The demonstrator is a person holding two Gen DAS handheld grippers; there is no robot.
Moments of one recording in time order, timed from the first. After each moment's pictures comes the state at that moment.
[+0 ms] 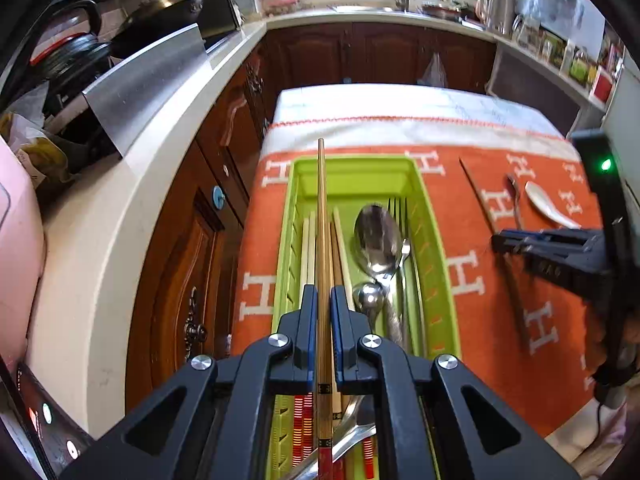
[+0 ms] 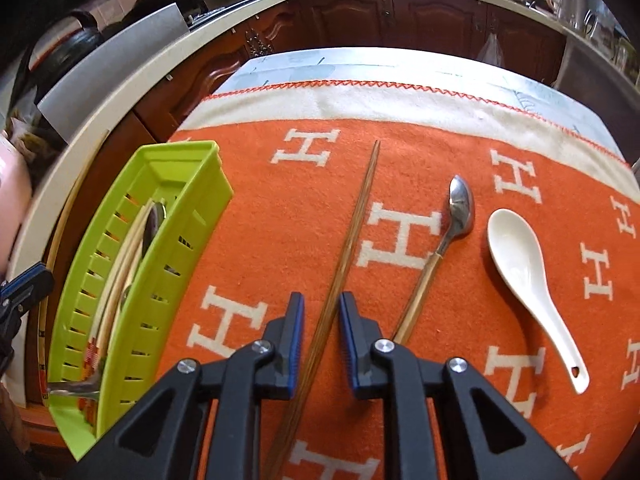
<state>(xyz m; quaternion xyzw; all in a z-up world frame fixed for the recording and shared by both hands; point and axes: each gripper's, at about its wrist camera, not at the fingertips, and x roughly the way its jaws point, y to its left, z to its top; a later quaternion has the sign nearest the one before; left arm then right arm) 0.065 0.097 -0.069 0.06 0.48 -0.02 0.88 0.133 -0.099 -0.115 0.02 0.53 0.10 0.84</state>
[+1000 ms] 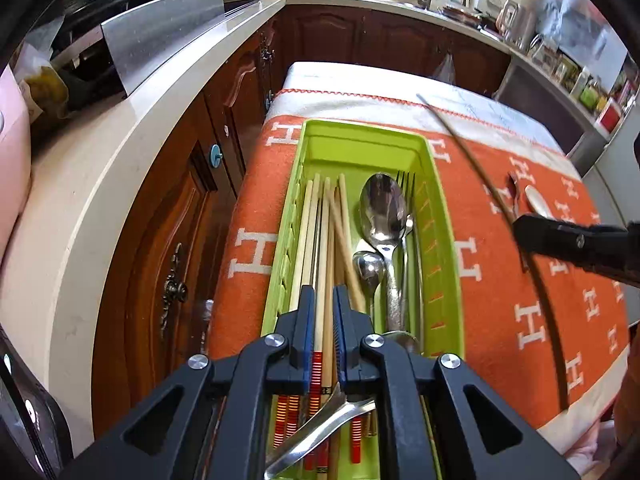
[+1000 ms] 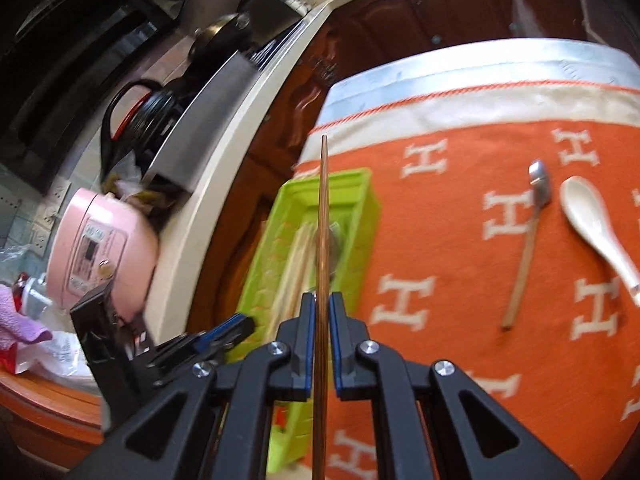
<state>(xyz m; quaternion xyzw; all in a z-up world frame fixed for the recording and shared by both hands) 0.053 0.116 -0.083 -0.01 0.50 -0.01 0.86 0.098 -0.066 -0.050 0.21 0.53 0.25 0.79</state>
